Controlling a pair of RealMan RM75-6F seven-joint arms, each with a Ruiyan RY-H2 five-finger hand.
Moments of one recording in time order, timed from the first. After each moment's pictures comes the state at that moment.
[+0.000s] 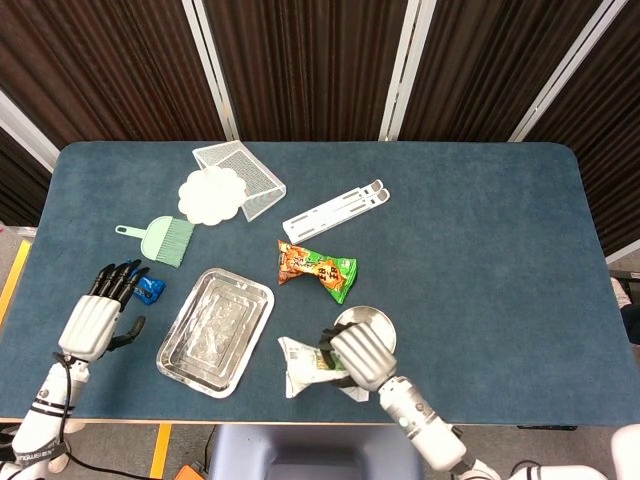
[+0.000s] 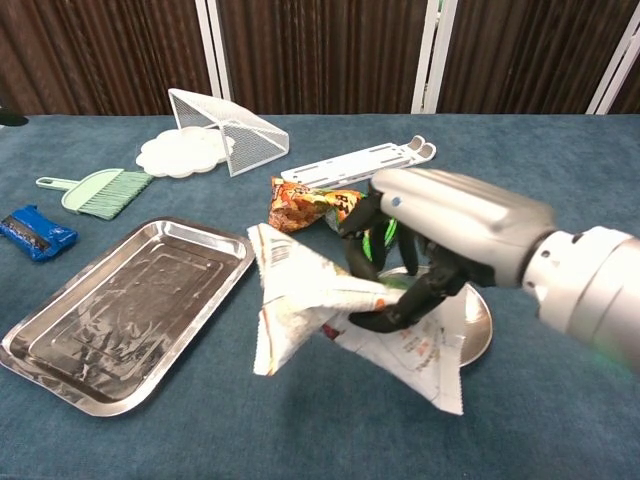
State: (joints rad) left arm -0.38 -1.29 -0.01 -1.41 1.50 1.37 -0.07; right arm 0.53 -1.64 0.11 -1.90 -1.32 1.06 -0.56
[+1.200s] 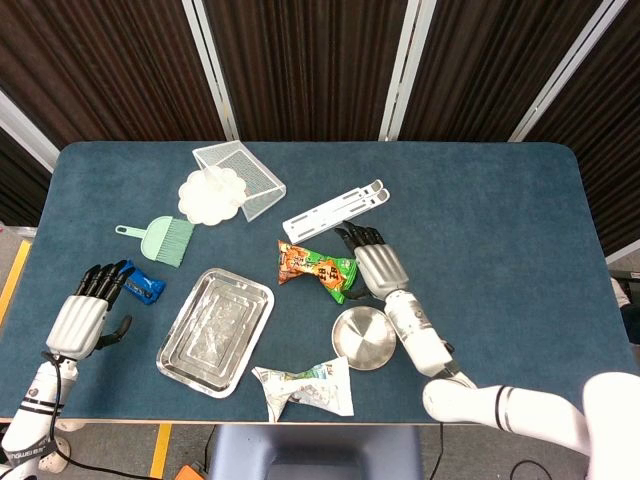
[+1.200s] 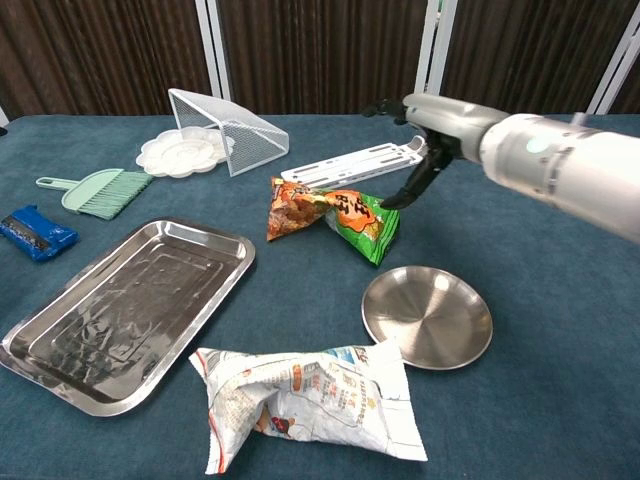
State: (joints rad) left arm -0.35 -1.31 -0.03 -1.31 1.50 1.32 -0.11; right arm 0.85 -1.64 0.34 -1.48 -0.83 0.93 -0.41
